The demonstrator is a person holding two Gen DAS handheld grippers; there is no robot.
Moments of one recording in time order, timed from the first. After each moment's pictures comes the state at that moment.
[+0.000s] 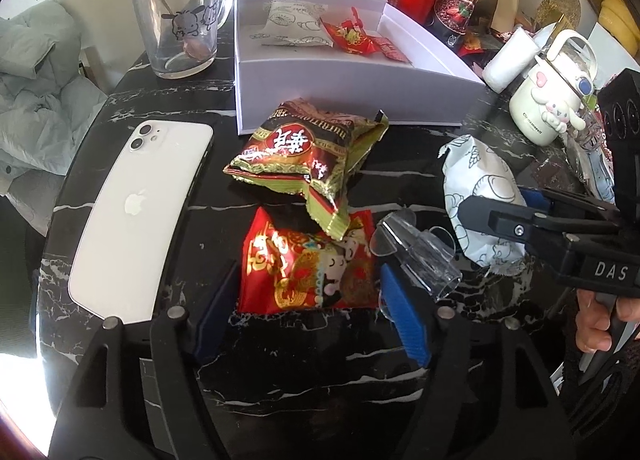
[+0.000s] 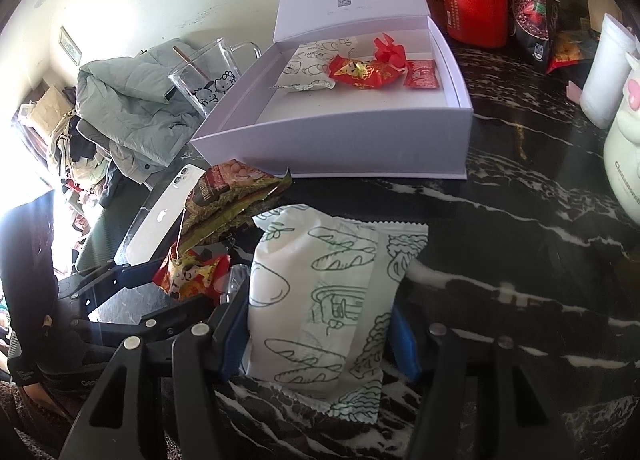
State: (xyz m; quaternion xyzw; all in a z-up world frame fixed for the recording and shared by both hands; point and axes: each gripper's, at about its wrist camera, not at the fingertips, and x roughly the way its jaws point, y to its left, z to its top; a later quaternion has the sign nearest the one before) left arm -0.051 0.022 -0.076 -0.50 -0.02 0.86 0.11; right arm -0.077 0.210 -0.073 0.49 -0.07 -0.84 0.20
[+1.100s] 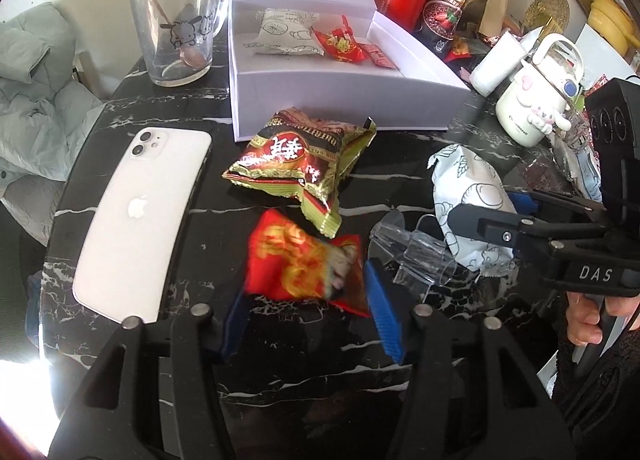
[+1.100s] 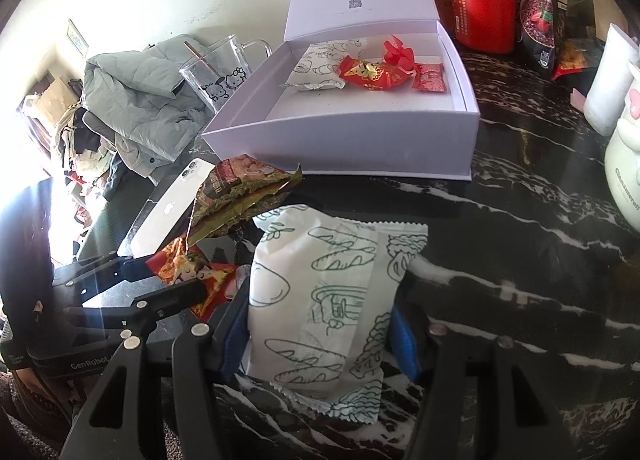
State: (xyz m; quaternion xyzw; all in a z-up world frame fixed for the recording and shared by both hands) left arm -0.046 0.014 -0.067 -0.49 -0.03 0.86 0.13; right arm -0.073 0.202 -0.066 0.49 -0.06 -0.84 0.22
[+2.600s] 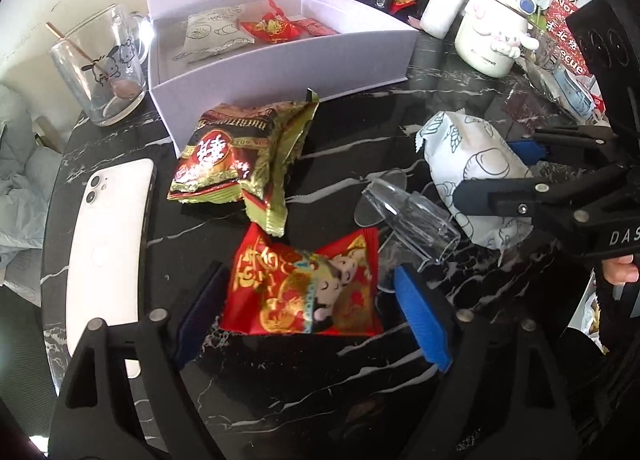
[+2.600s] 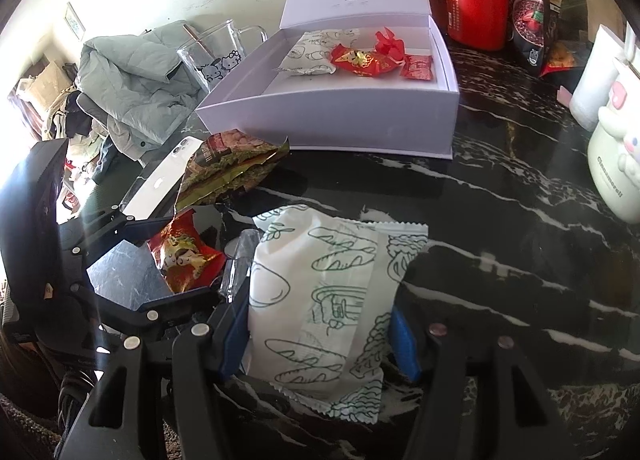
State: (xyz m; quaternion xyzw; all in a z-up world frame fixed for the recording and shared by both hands) left arm -0.046 0.046 -0.083 -0.49 0.09 0.84 0.20; right arm -0.059 0.211 -0.073 0.50 -0.03 -0.84 0.21
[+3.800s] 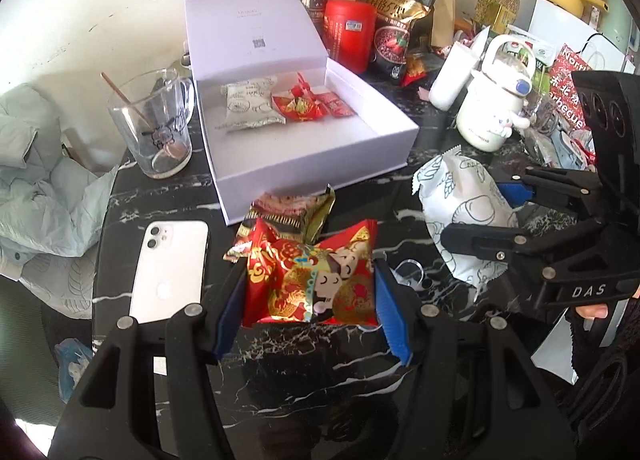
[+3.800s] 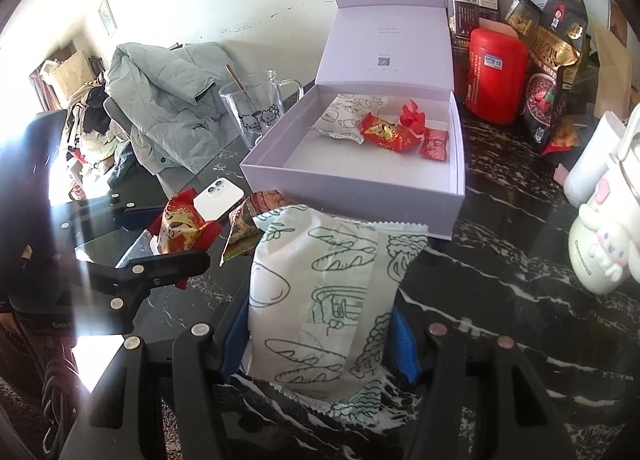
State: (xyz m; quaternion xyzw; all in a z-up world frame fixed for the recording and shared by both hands) left arm -0.044 0.030 -0.009 -0.43 0.05 0.88 0.18; right arm -0.053 0.201 -0.008 0.43 0.01 -0.87 0.23
